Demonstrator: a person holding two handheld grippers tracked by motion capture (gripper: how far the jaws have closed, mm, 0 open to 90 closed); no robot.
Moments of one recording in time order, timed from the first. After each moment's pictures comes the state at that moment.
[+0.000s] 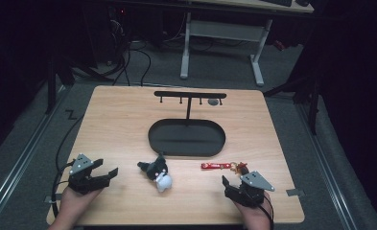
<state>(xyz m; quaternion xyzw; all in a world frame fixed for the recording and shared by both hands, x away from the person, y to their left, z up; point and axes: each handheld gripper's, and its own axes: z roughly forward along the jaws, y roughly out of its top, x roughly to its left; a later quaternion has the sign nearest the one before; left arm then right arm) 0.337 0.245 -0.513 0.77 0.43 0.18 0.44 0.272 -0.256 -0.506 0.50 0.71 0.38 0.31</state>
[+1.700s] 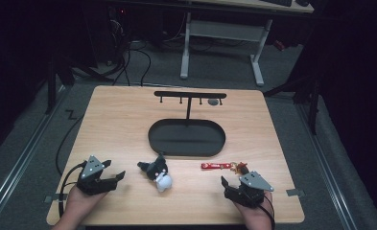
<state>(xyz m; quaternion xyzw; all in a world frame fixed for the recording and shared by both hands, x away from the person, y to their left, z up) 0.337 0.224 -0.516 0.80 0.38 0.19 0.43 0.272 -0.254 -0.504 0.47 0.73 0.38 0.32</state>
